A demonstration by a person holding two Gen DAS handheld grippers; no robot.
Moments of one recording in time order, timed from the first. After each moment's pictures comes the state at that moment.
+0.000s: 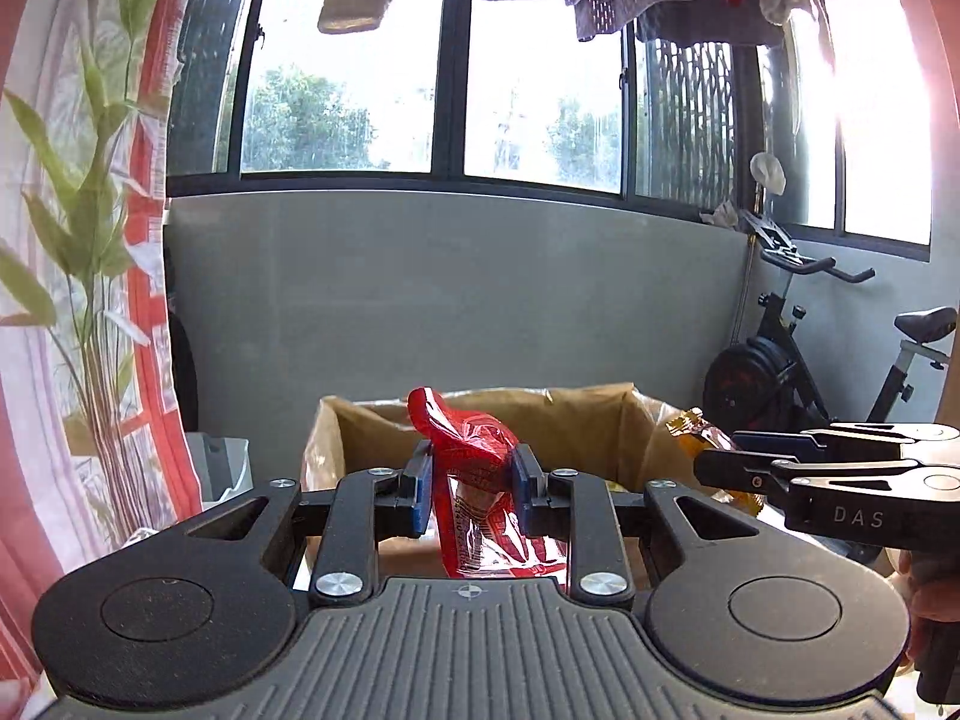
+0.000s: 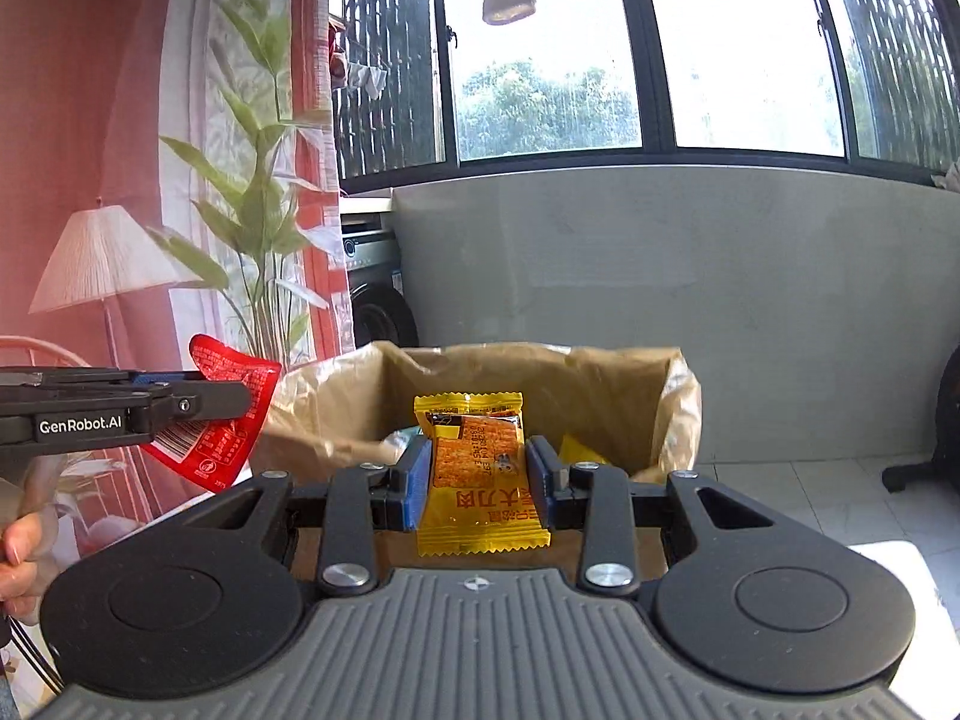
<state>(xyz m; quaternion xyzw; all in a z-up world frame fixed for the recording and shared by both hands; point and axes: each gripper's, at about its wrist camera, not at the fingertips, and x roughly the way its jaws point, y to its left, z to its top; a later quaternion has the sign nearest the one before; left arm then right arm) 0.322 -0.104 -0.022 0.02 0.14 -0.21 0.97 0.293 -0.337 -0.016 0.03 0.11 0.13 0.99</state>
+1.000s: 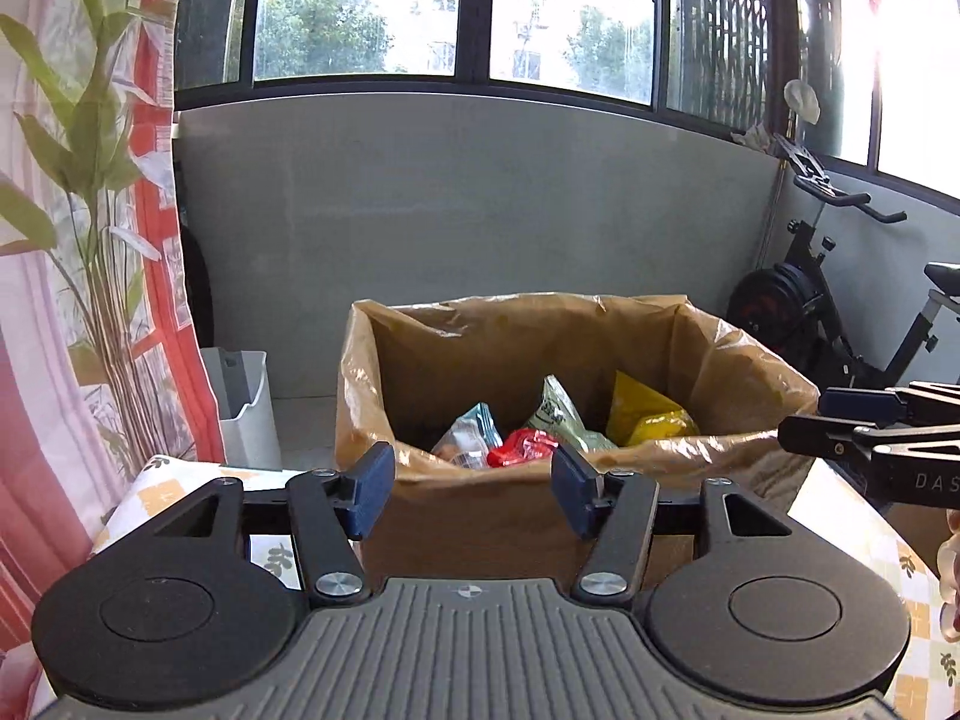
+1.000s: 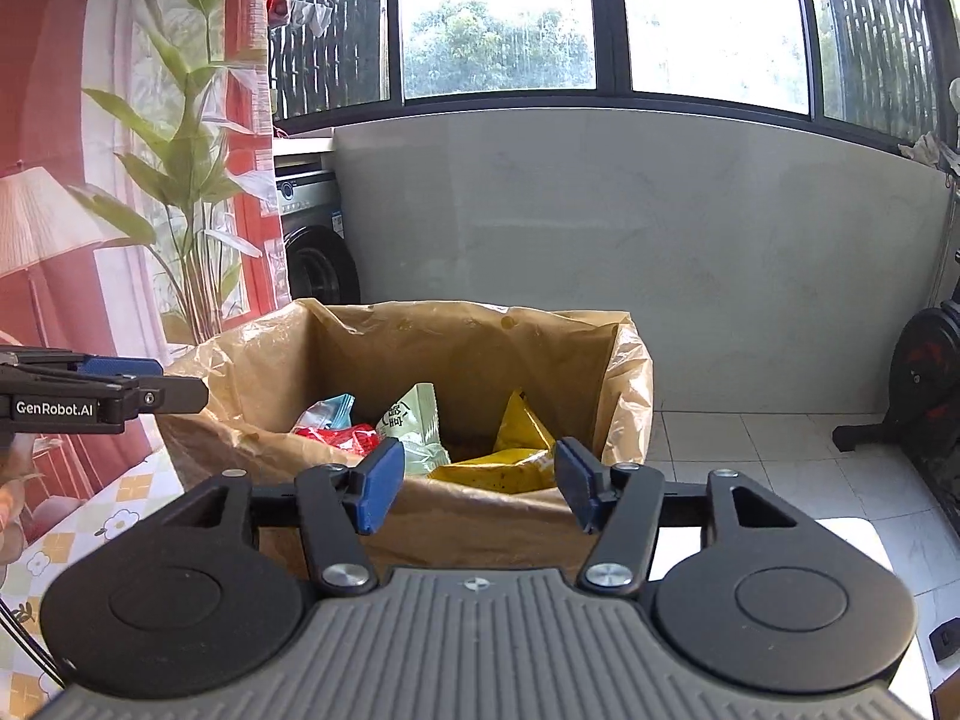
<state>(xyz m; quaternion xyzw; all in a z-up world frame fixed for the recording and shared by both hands) 0.357 -0.076 -0.039 0.04 0.24 -0.19 0.95 0.313 -0.340 -0.025 0.02 0.18 0.07 0.98</state>
